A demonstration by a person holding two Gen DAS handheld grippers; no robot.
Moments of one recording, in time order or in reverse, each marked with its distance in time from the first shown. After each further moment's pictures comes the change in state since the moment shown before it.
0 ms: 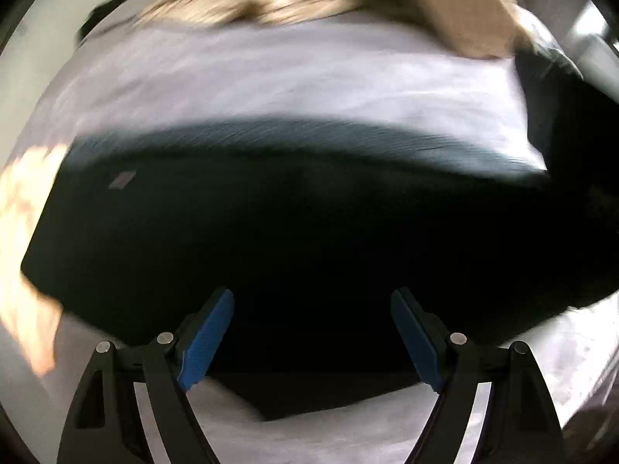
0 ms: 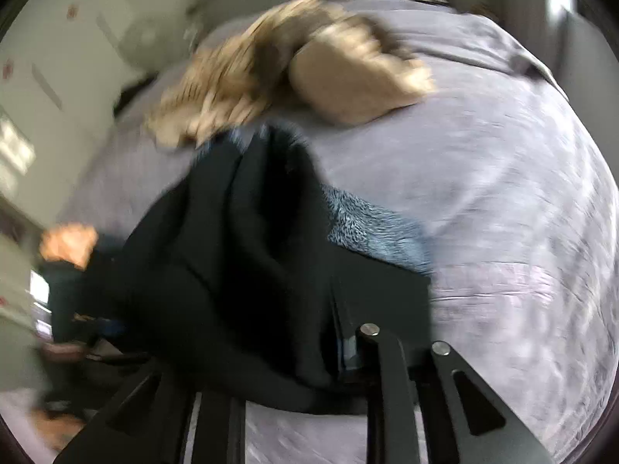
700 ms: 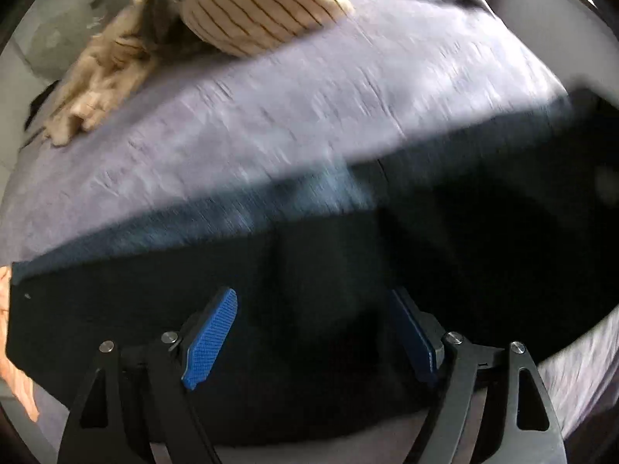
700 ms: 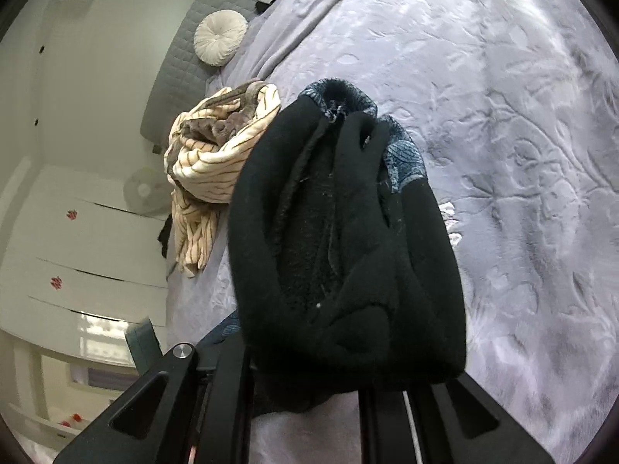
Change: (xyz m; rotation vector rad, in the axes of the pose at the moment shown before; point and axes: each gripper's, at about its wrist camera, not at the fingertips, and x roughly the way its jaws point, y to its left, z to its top) left arm 0.022 -0.261 0.008 0.332 -0.060 -0.029; right arm -0.024 -0.283 -0.050 0.689 -0.140 0.418
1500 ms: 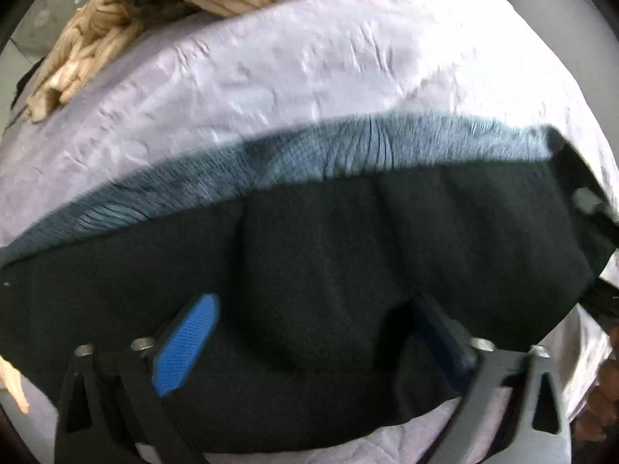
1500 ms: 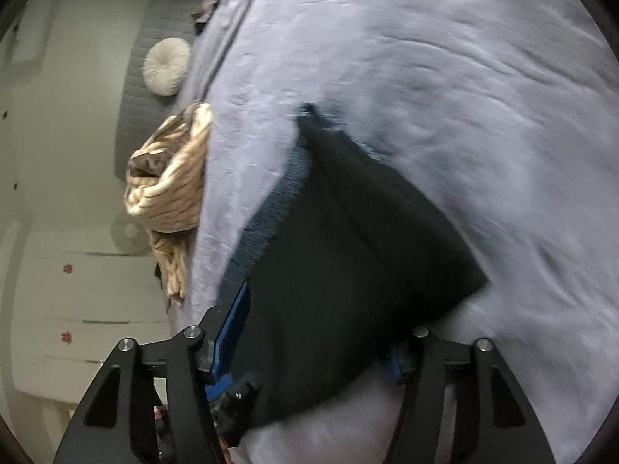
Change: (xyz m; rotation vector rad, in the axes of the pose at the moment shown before) left arm 0.008 0.005 0.017 -0.060 0.060 -0.025; right arm 0.020 -0.085 -0.002 0.215 -0.004 0.013
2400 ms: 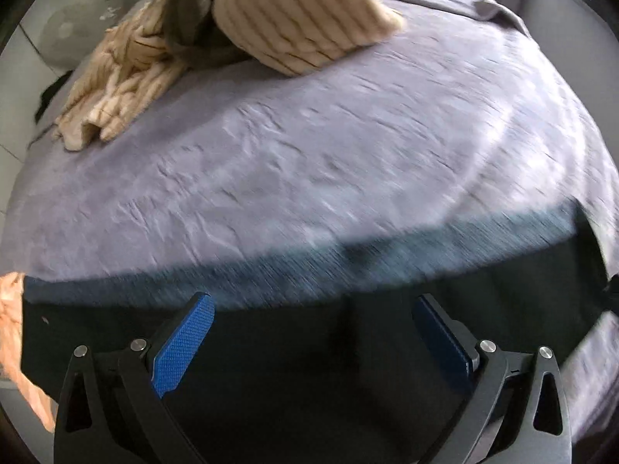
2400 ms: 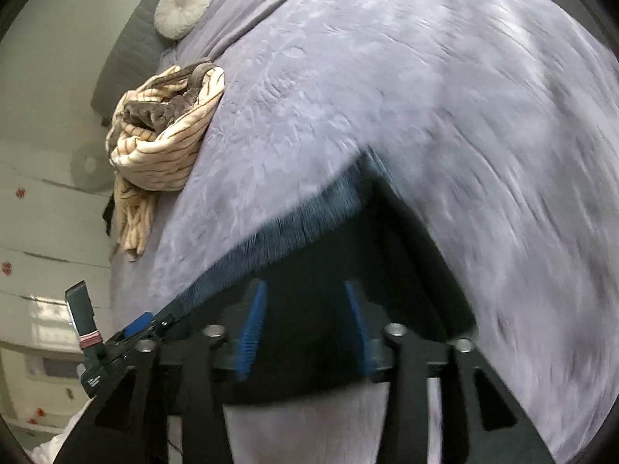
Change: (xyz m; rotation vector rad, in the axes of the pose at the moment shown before) left arm -0.014 0.041 0.037 -0.012 -0.067 0.050; right arm -0.029 0.059 0.011 -0.218 0.087 -0.232
